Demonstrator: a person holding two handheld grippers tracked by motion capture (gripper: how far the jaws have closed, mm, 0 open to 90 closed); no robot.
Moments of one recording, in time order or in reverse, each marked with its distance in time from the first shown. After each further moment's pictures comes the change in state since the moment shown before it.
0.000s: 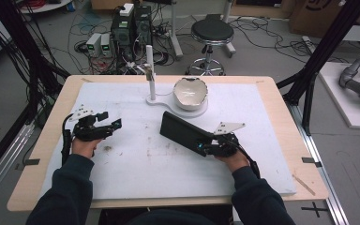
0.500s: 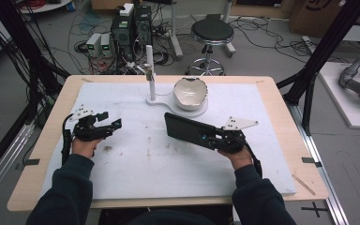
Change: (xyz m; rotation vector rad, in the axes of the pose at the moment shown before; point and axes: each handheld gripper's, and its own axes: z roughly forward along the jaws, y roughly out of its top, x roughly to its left) left arm 0.000 0.000 0.000 0.003 0.001 0.000; right arm 0.000 0.014 -0.025 -0.192 0.012 0.031
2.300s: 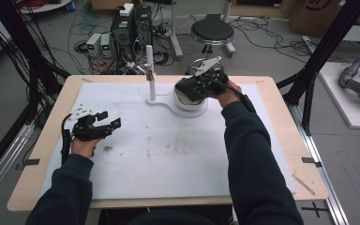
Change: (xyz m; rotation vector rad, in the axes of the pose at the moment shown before) left arm 0.002 0.001 -0.002 -0.015 -0.003 -0.007; right arm -0.066 0.153 0.071 0.376 -0.252 -0.398
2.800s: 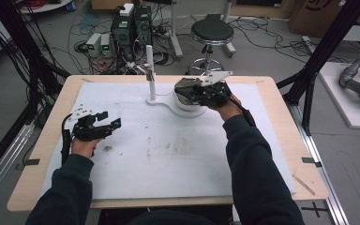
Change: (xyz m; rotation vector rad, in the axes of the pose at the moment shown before) left arm -0.001 0.000 0.000 0.005 0.000 0.003; right arm 0.021 -0.034 -0.006 -0.193 0.044 0.085
